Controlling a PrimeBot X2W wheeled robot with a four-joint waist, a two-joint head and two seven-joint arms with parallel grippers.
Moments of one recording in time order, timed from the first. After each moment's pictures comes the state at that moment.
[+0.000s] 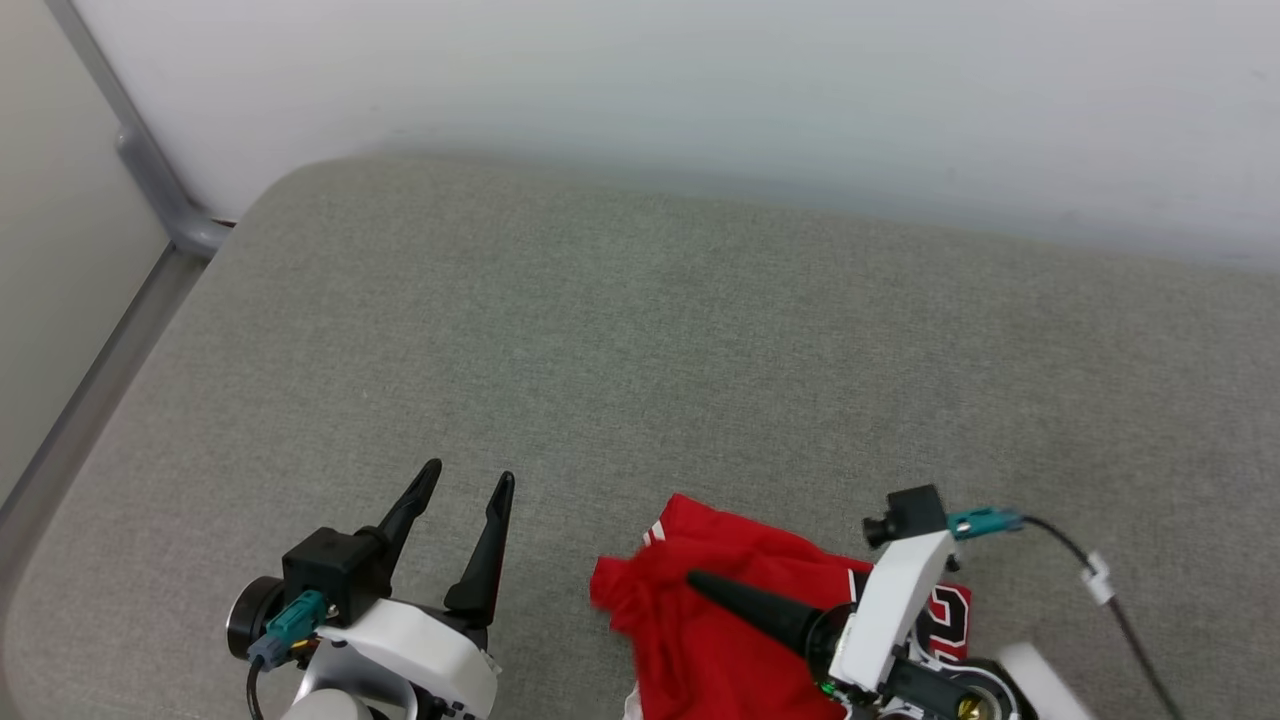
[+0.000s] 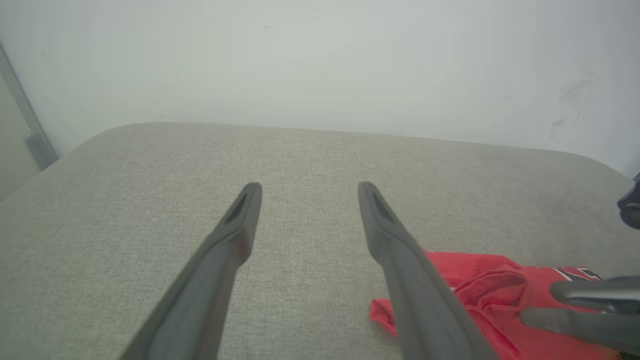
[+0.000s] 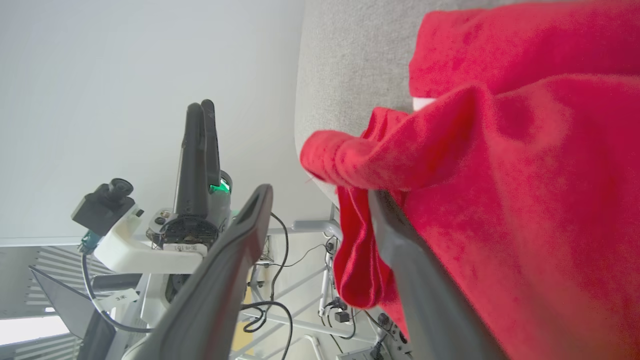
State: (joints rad) left arm -0.15 0.38 -0.48 0.13 -0.56 0.08 -0.25; right arm -0.23 -0.06 0.37 0.39 1.36 0.13 0.60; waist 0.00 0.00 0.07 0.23
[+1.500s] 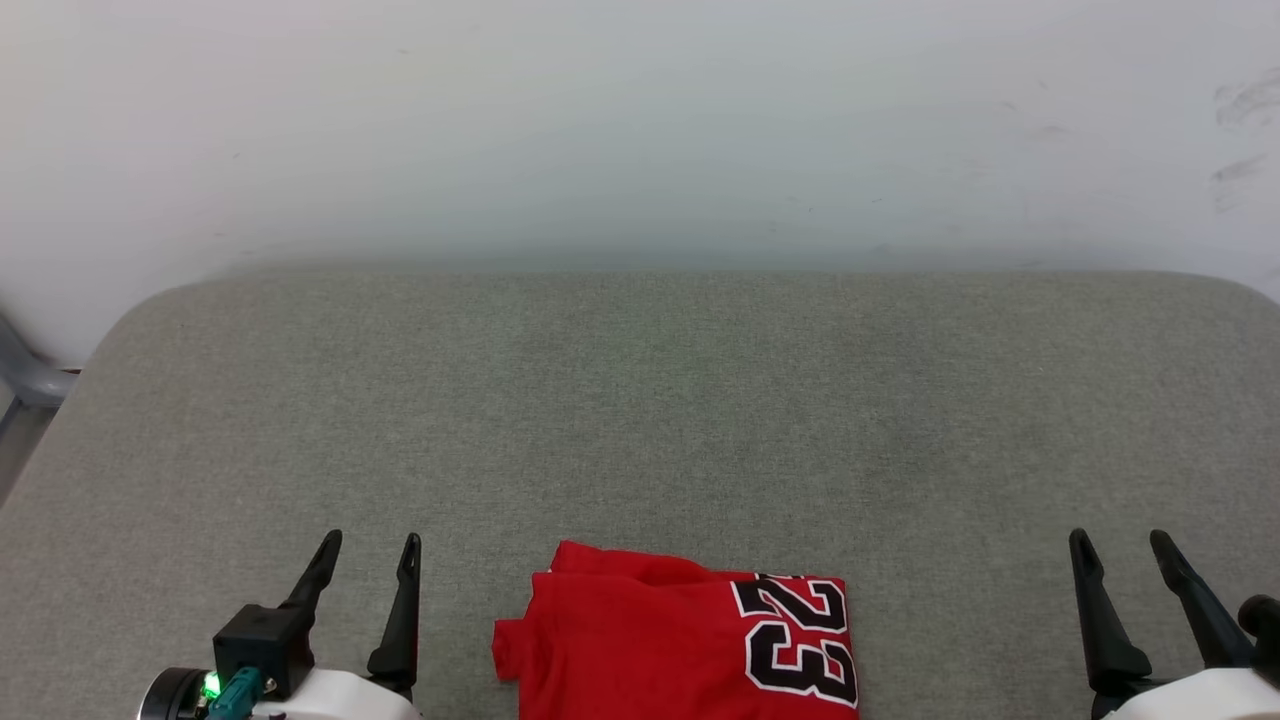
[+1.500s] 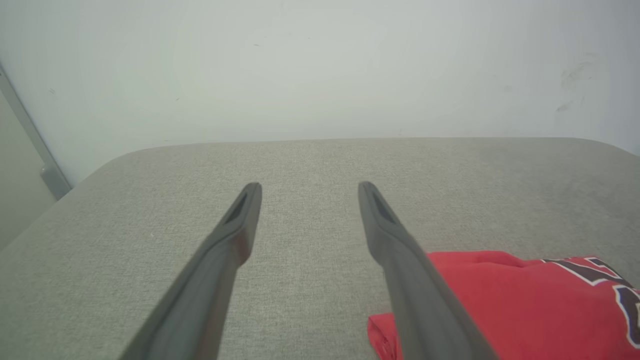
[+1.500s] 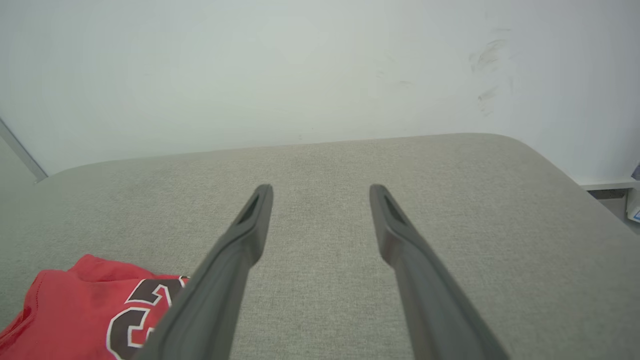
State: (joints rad) left arm 0.01 0.44 -0.39 0.07 -0.51 0.22 -0.26; right arm 0.19 -0.05 -0.14 -0.19 0.21 0.13 0.08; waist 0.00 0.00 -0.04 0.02
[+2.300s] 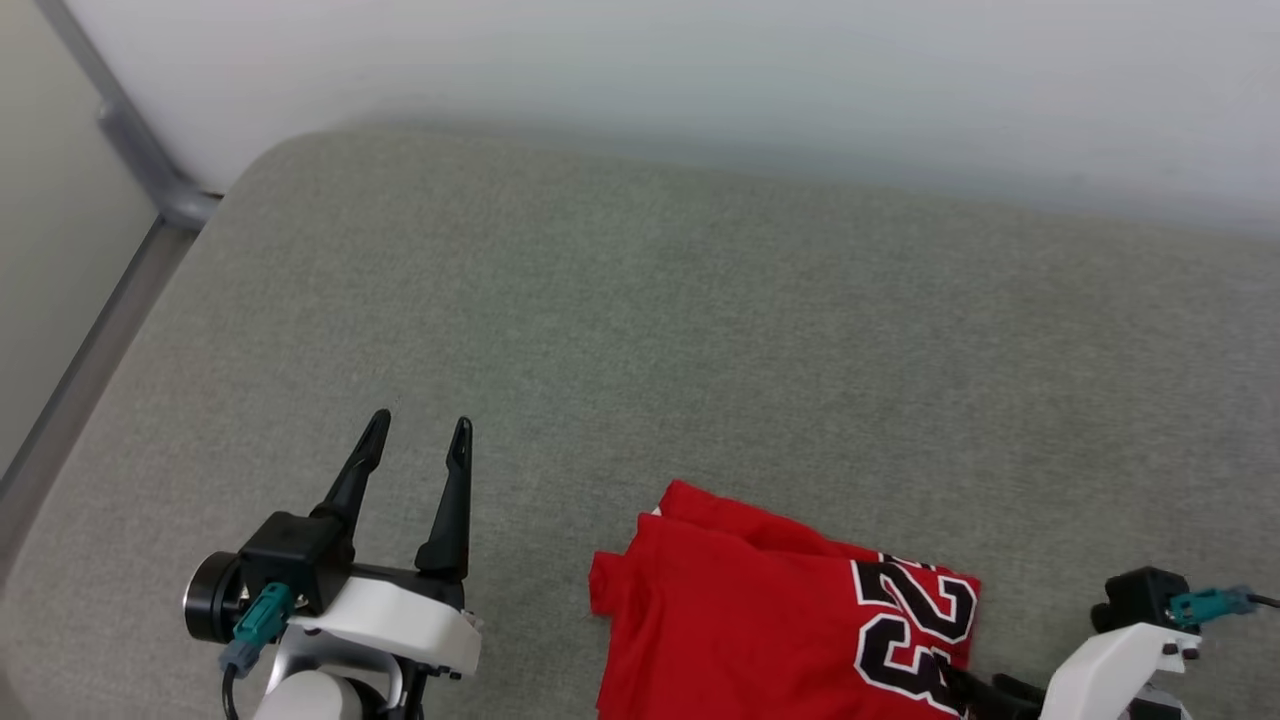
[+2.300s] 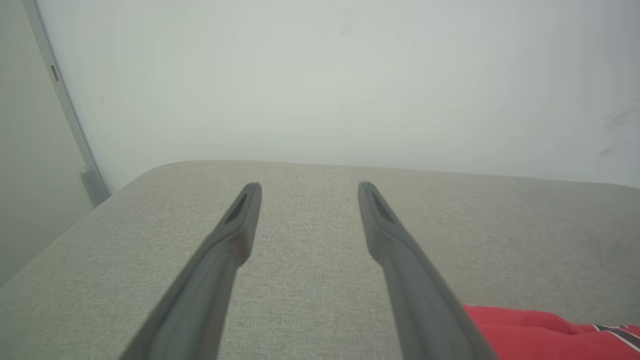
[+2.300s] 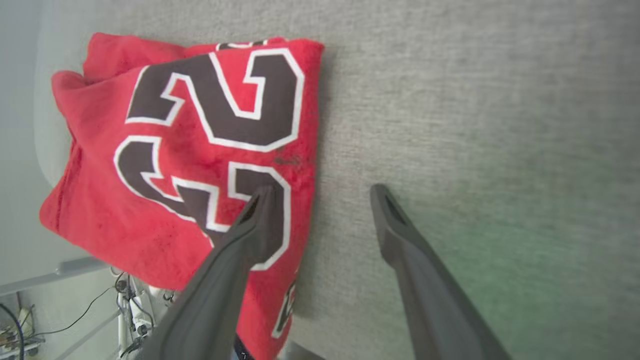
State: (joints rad) left arm -0.12 0.32 -0.35 0.03 -0.42 0.13 -0.26; right arm 0.09 -0.06 -0.14 0.01 0.54 0.13 0.82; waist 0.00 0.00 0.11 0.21
